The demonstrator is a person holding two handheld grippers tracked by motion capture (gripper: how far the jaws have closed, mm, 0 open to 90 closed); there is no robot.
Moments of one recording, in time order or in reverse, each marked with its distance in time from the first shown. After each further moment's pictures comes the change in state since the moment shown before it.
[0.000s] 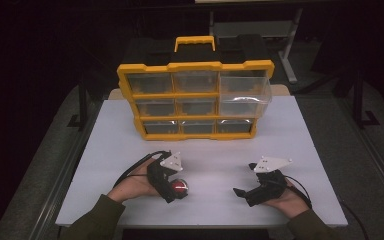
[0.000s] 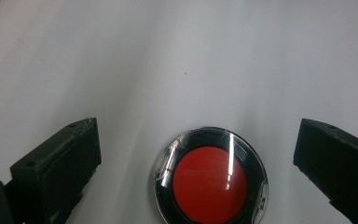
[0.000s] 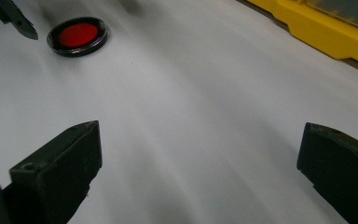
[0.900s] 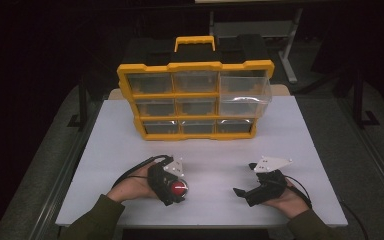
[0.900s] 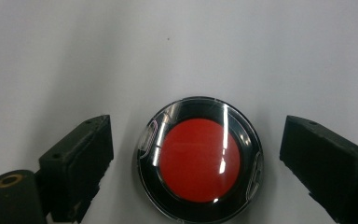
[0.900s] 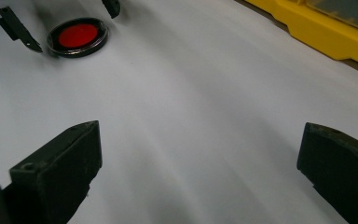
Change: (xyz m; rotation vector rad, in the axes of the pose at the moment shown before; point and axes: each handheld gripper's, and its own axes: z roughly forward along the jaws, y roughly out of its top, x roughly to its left) left arm -0.004 -0.004 0.006 0.105 -0.029 0.058; right arm 0.000 0.000 0.000 -0.004 0.000 0.001
